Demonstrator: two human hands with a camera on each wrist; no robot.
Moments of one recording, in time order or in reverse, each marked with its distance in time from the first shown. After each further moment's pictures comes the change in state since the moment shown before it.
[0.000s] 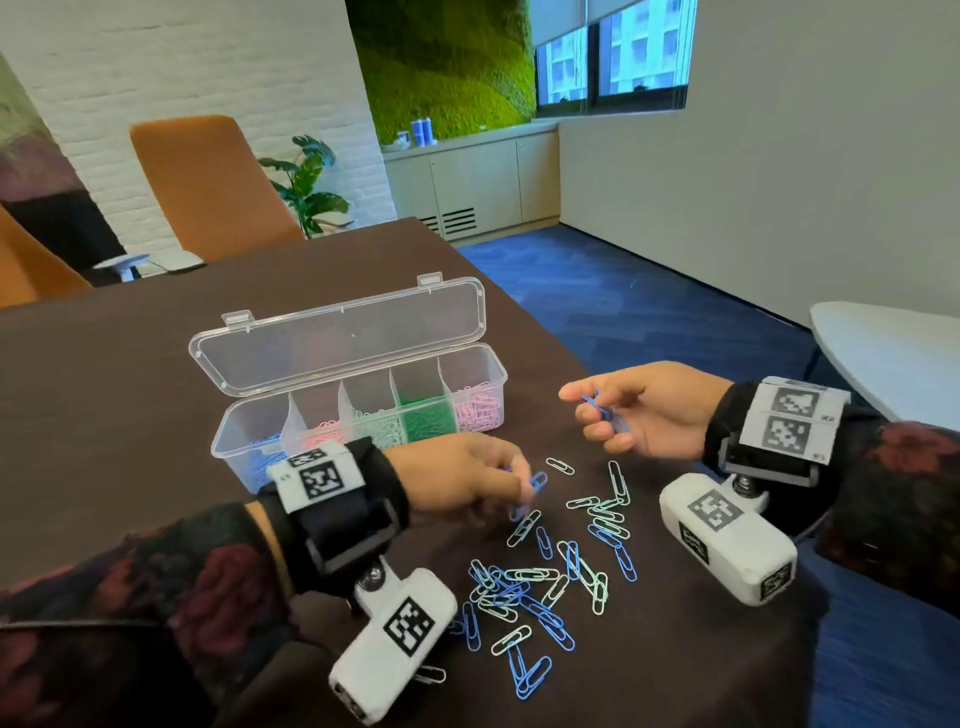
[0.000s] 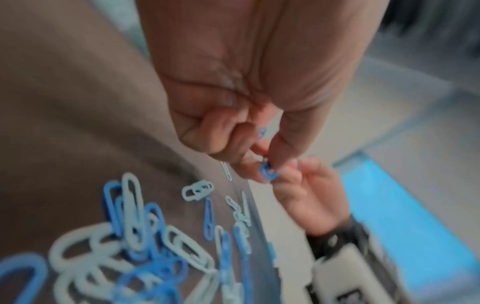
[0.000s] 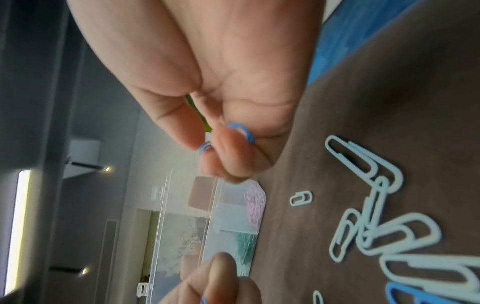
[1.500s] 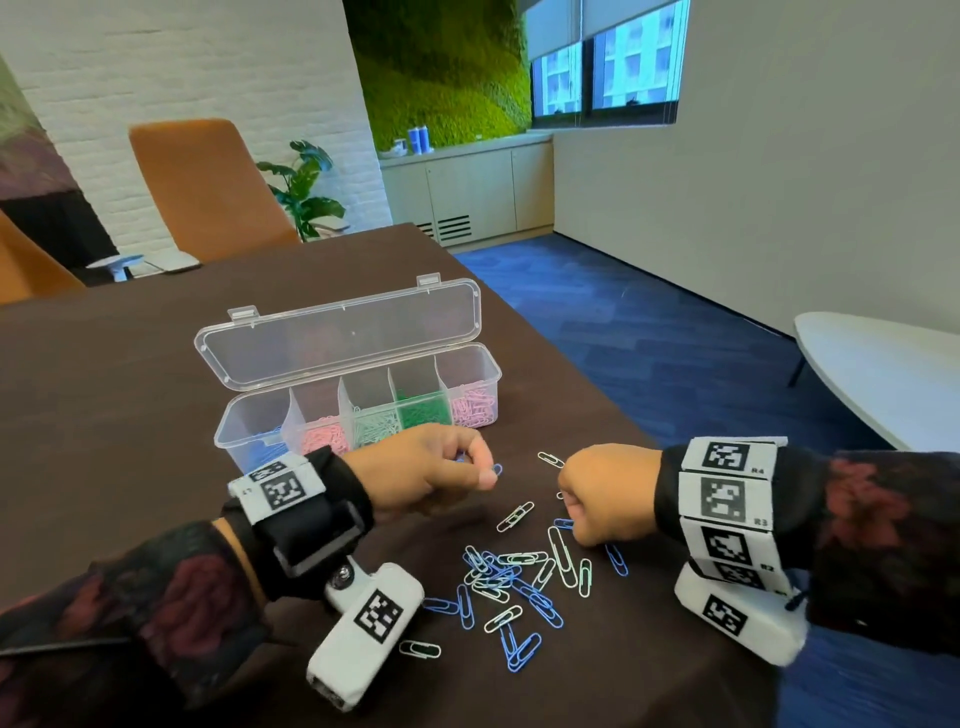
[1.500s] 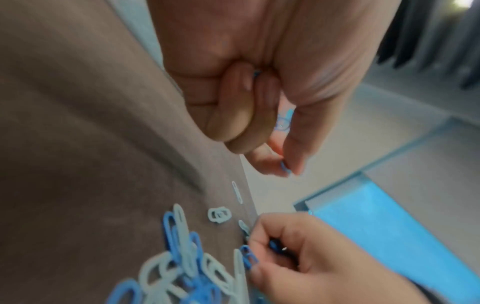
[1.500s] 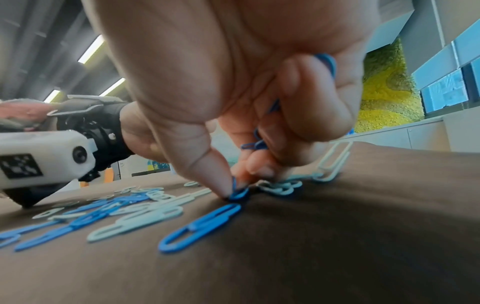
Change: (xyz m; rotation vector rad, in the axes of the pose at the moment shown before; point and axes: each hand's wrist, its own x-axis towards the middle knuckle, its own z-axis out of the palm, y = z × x) left_hand -0.021 -0.014 -0.010 -0.124 0.153 0.050; right_hand -0.027 0.037 0.056 -1.886 -0.037 -0.022
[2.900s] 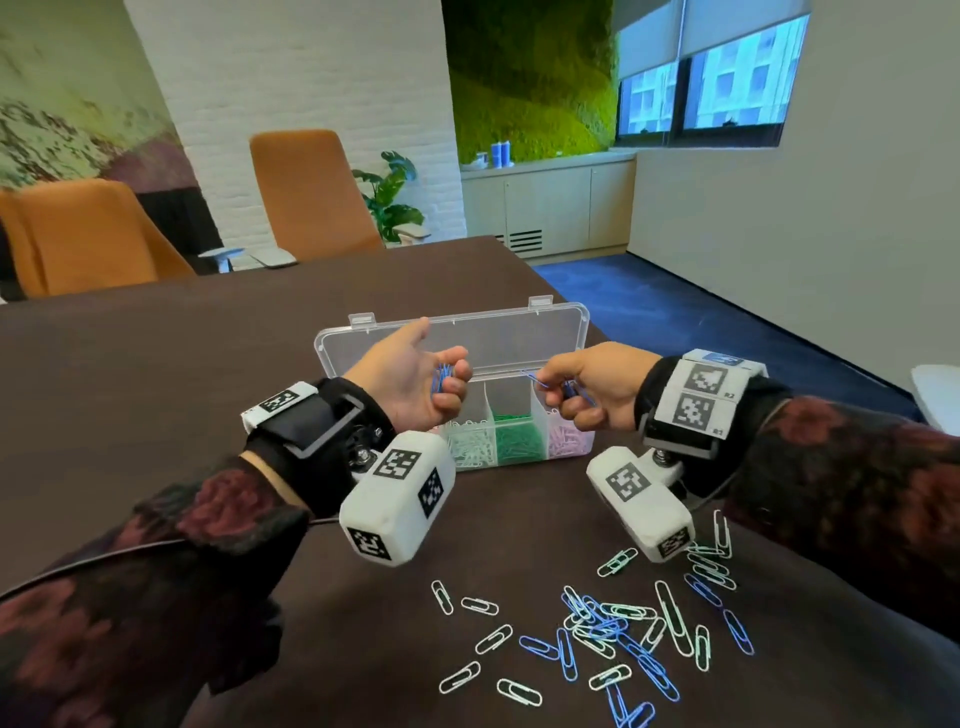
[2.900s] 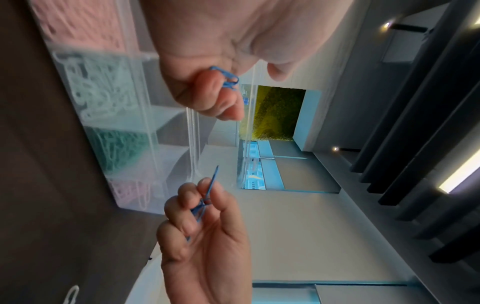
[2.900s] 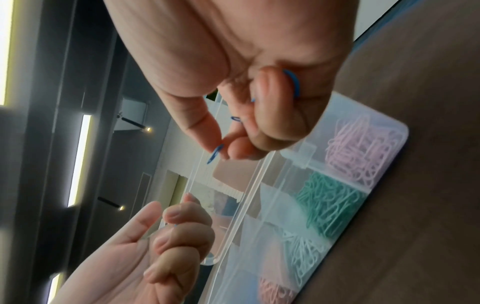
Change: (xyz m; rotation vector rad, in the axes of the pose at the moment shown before) left_hand -0.017 0.043 -0.102 -0.774 0.393 -0.071; right_hand 0.096 -0.021 -0.087 1.533 0.092 0.051
